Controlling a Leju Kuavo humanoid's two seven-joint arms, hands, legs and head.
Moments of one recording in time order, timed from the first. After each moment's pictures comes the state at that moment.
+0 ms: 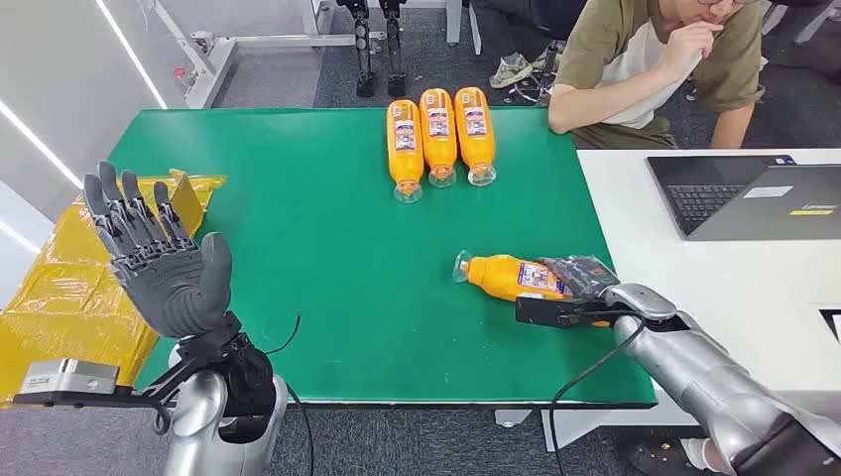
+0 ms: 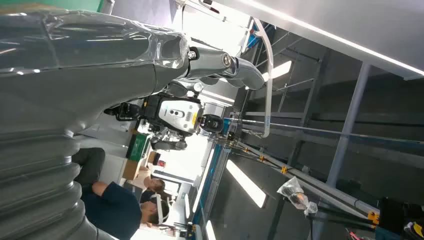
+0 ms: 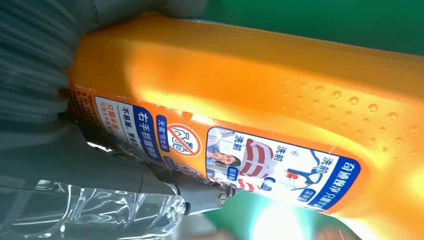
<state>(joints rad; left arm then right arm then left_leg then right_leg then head) -0.18 -0.28 -0.30 -1.41 0.00 0.29 -0.70 -0.75 -0.40 0.95 -0.63 0.57 -0.05 -0.24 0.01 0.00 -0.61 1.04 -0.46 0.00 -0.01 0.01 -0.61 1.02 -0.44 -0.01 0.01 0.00</state>
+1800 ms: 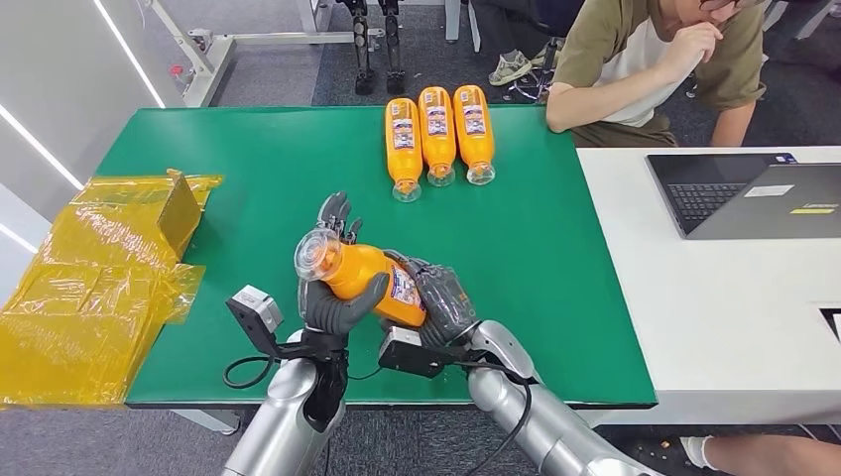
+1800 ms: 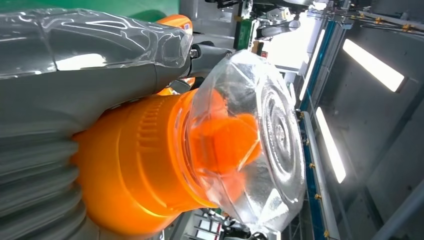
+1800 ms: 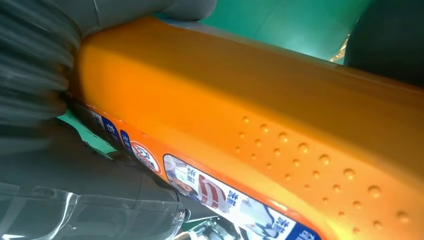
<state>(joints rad) -0.32 -0.32 -0.37 -0.80 -0.03 -0.09 -0.69 -0.52 0.06 0.73 -0.81 0.64 -0.28 -0.48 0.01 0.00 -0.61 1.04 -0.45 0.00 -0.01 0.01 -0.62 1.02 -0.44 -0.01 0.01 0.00</state>
